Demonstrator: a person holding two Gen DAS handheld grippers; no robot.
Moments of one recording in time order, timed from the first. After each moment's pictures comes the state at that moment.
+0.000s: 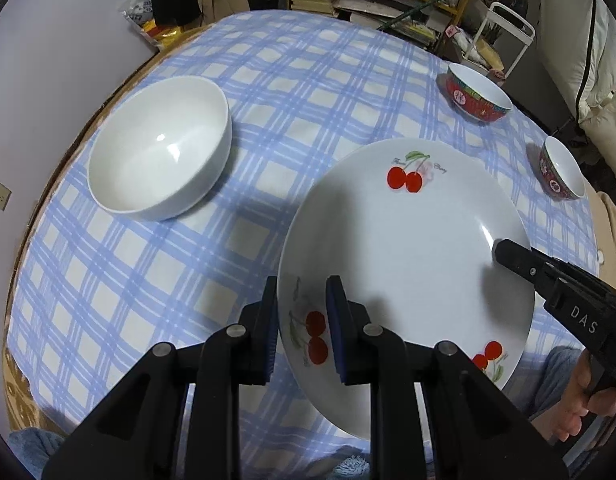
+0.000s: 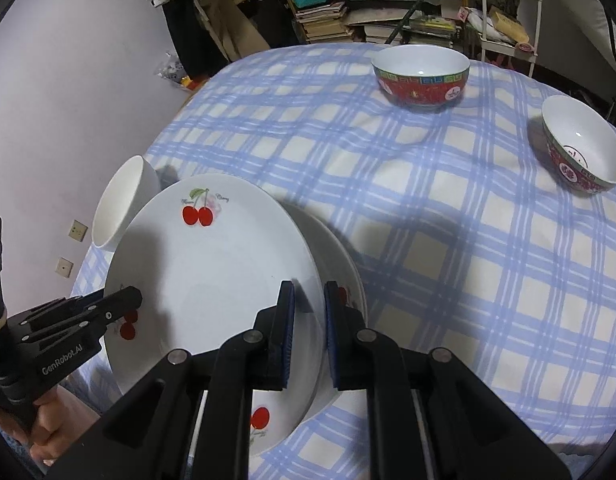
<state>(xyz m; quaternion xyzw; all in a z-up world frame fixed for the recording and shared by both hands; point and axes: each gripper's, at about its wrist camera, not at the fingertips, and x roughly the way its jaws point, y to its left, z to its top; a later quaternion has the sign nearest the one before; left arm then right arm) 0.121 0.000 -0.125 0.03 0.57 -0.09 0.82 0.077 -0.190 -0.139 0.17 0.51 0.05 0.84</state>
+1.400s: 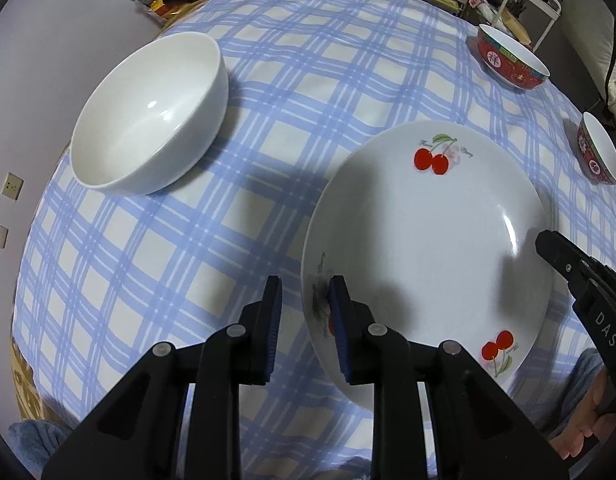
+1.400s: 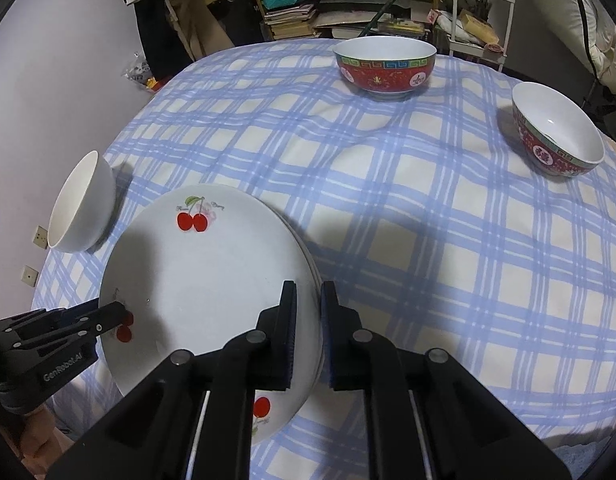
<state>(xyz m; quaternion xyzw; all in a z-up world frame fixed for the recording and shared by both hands) 0.132 -0.013 -0.163 0.06 0.60 -0.05 0.79 0.074 -0.191 -0.158 0.14 0.51 -0.02 0.85</state>
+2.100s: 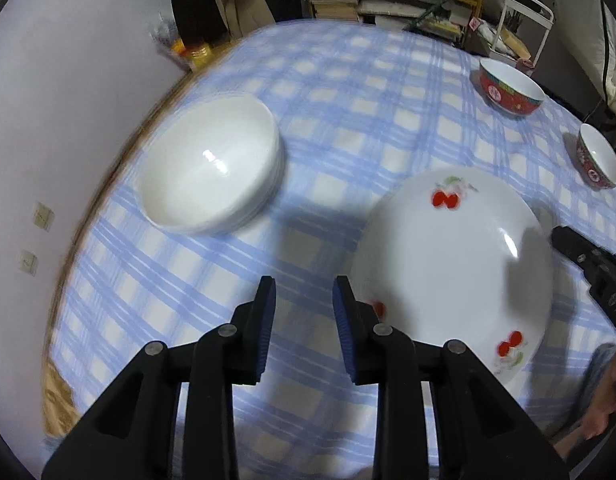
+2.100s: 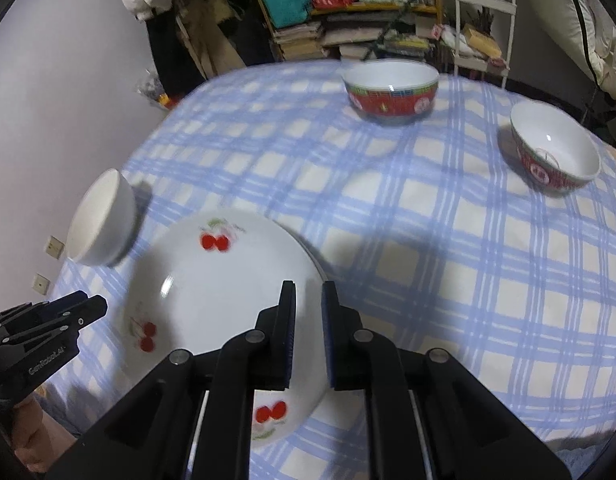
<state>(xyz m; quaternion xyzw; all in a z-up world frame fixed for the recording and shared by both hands) 0.124 0.007 -0.114 0.12 0.53 -0.02 0.84 0.067 -0.190 -0.135 0.15 0.48 -0.01 0.87</state>
